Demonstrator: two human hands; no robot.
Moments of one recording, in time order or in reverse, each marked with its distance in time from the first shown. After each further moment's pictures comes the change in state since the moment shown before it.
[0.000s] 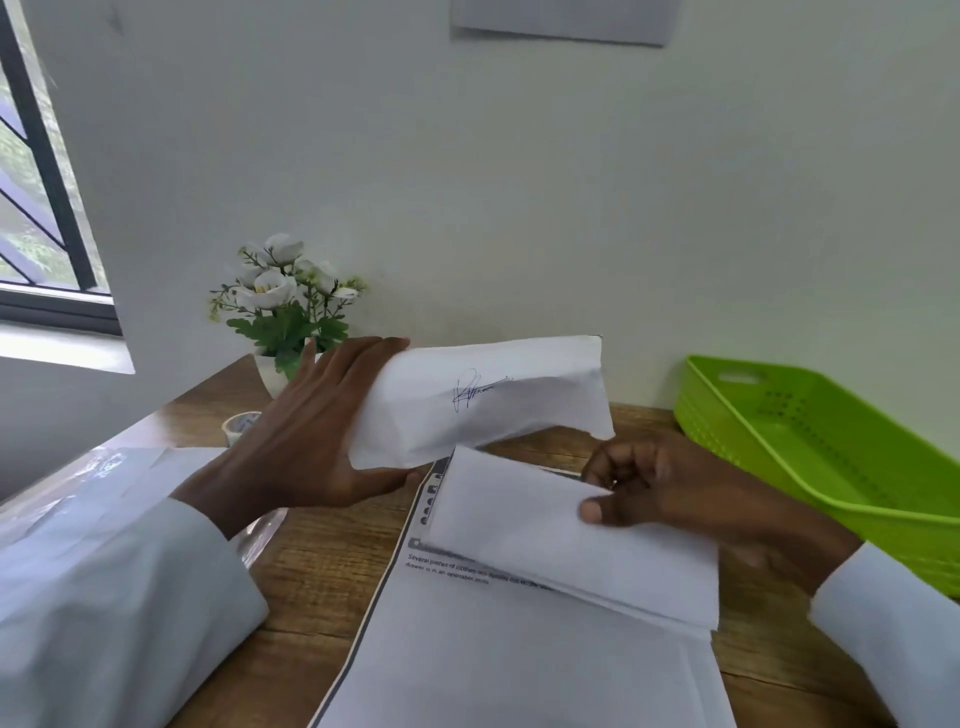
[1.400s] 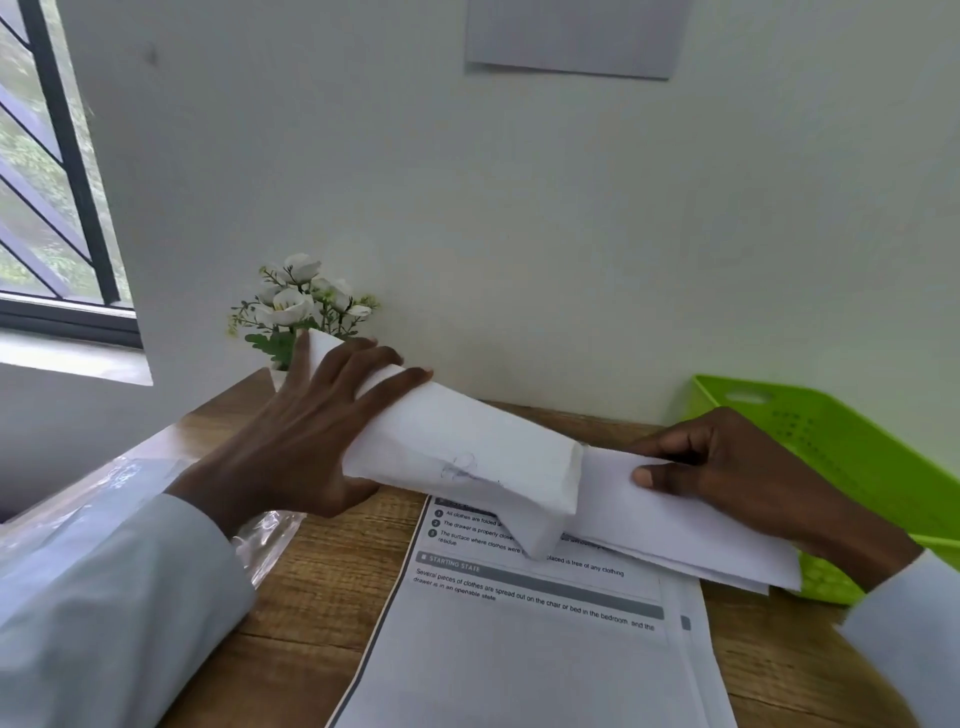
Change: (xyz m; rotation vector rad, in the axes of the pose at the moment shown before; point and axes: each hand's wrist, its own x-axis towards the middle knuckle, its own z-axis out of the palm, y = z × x) left_hand 0.002 -0.012 -0.016 0.359 -0.102 0.126; right_hand -0.008 -0.010 -0.029 -0.228 0.251 -0.072
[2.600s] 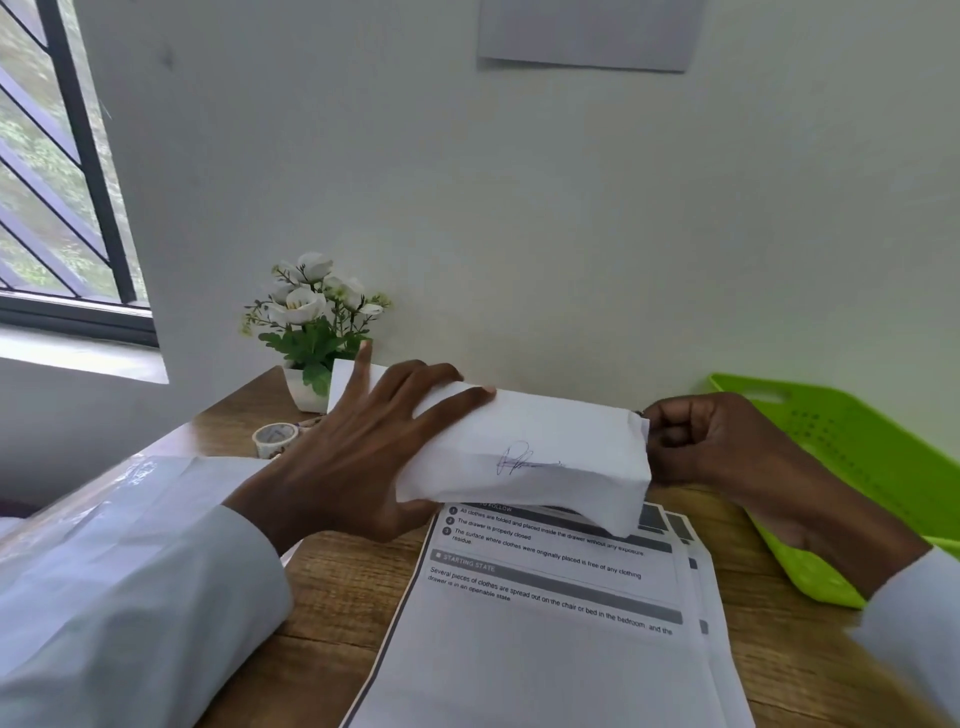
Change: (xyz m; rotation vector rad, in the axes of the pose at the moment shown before) left_hand 0.012 0.031 0.004 -0.105 0.056 0.075; right_hand 0.009 -0.016 0.011 0.351 0.014 0.015
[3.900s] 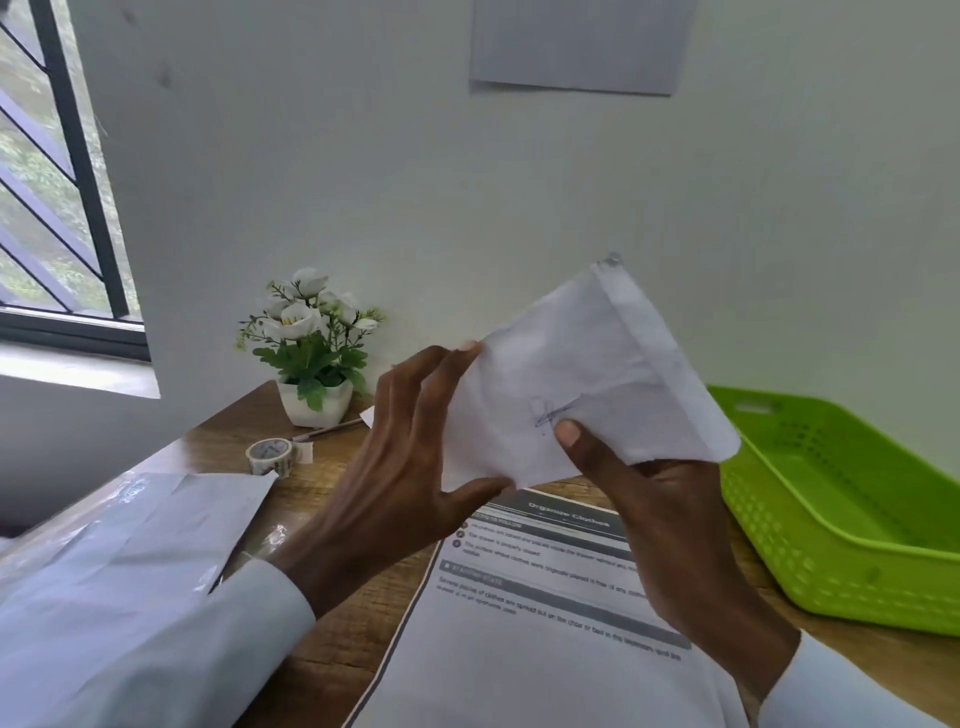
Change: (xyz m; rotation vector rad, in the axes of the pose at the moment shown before) left_hand 0.018 0.052 -0.006 -0.360 0.501 -0.211; right_hand -0.012 -0.004 0.088 0.385 0.474 -0.452
